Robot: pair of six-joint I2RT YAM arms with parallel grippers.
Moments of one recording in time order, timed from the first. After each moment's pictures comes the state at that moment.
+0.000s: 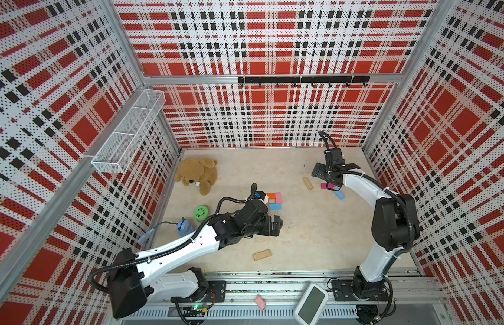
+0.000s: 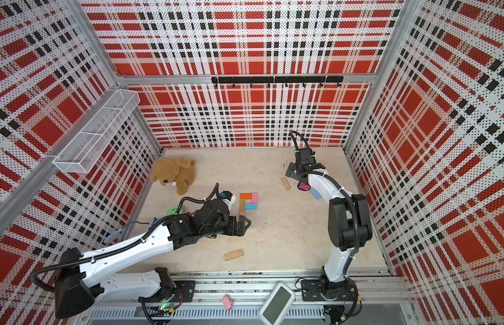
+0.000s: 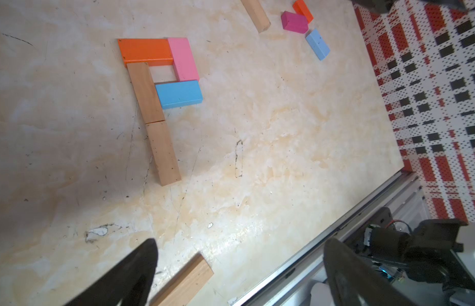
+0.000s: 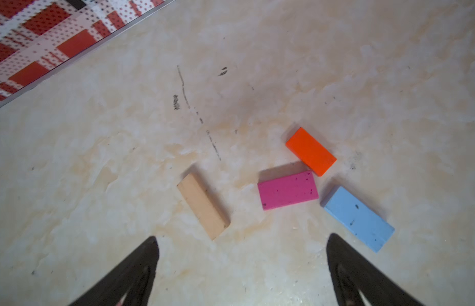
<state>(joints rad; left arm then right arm) -0.95 1.19 0.88 -0.48 -0.06 -0.69 0.20 1.83 1.42 -0.54 0.21 0.57</state>
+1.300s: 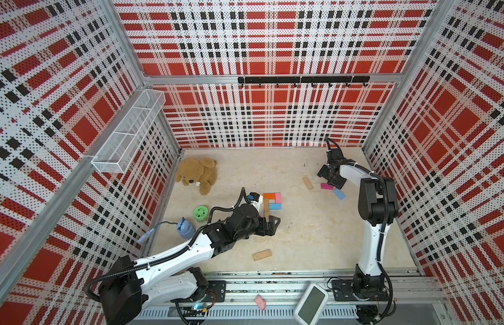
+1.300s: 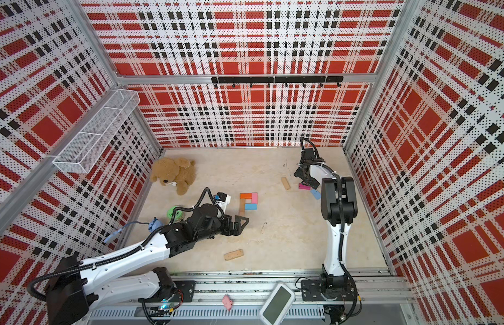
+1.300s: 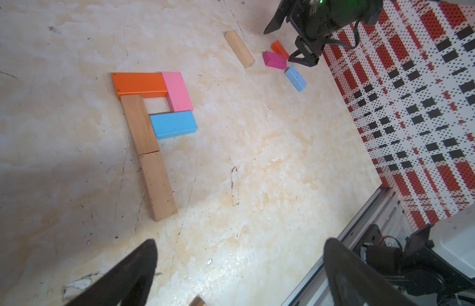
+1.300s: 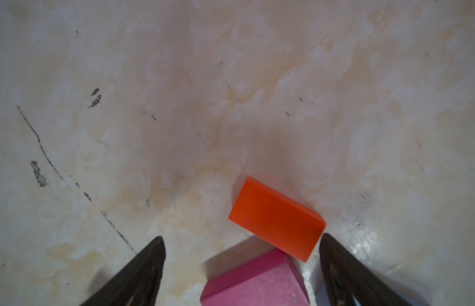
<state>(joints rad) -0.88 1.09 0.65 -0.14 -0.01 -0.65 0.08 2.15 1.61 -0.60 0.19 0.73</state>
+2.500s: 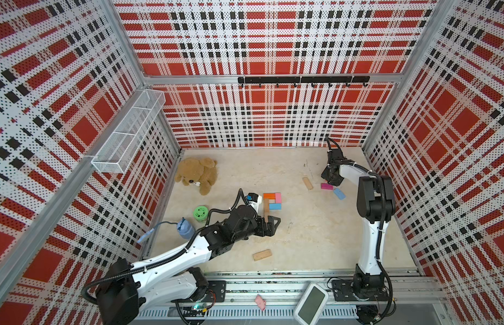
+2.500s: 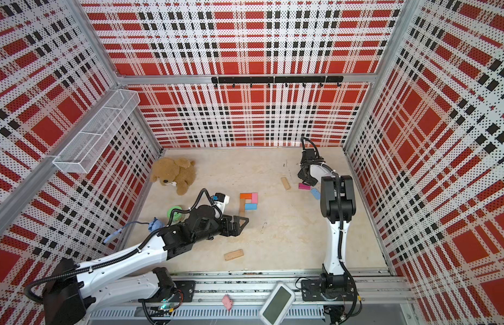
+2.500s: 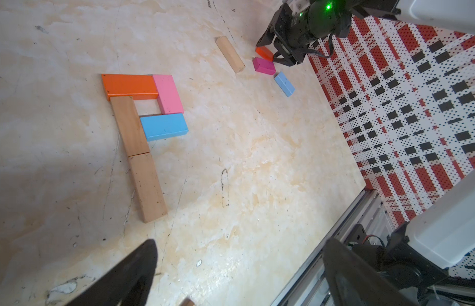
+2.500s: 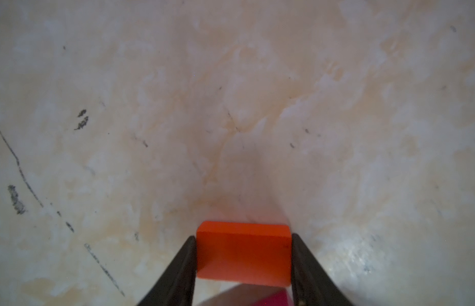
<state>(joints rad) -0.88 1.05 0.63 -0.11 0.01 -0.67 0.07 2.18 1.63 -0.56 0.20 0.67</state>
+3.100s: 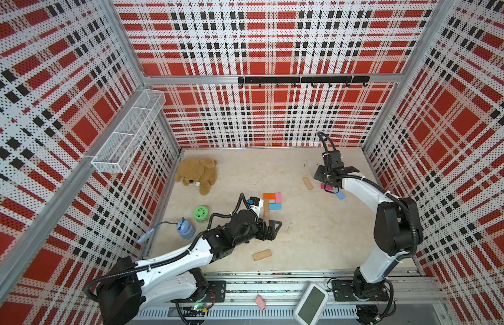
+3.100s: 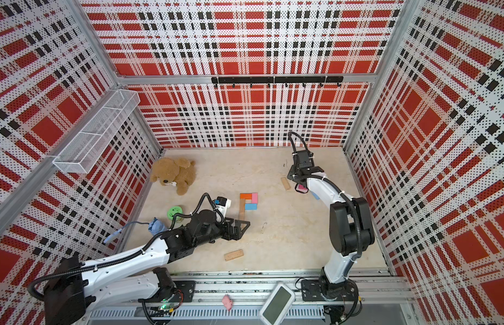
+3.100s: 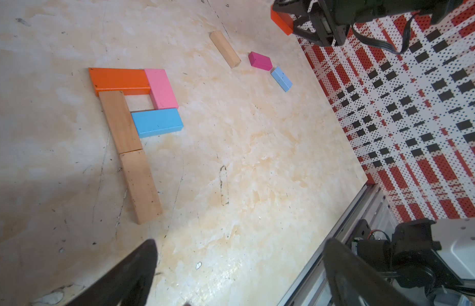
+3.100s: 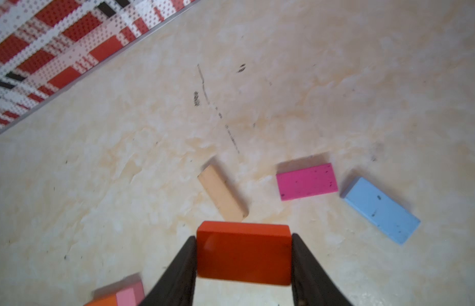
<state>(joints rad) -0.94 1.07 0.55 0.00 -0.02 -0.65 0.28 1.74 1.29 -0.45 0.19 0.59</state>
